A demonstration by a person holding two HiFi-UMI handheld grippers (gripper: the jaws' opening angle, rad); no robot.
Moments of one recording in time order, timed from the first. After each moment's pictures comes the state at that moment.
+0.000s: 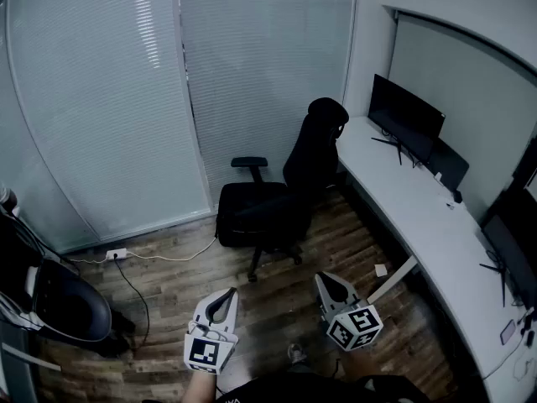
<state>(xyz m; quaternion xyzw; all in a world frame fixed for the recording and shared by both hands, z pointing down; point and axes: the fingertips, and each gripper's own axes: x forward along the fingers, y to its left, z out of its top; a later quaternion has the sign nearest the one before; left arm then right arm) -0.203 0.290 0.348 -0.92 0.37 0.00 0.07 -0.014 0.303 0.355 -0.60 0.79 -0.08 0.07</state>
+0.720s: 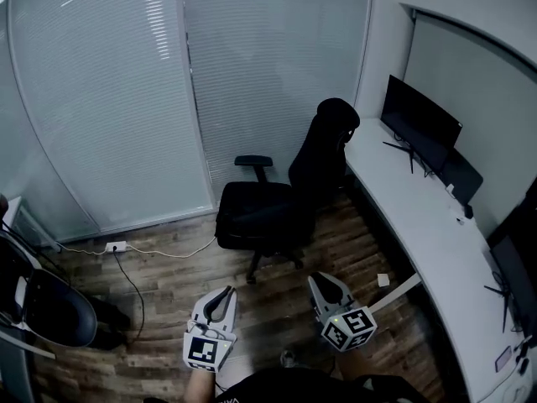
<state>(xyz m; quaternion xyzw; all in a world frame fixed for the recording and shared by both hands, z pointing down) -0.151 0.226 0.368 -0.91 0.41 0.00 0.06 0.029 0.229 0.373 -0.56 0.82 -0.09 0.06</state>
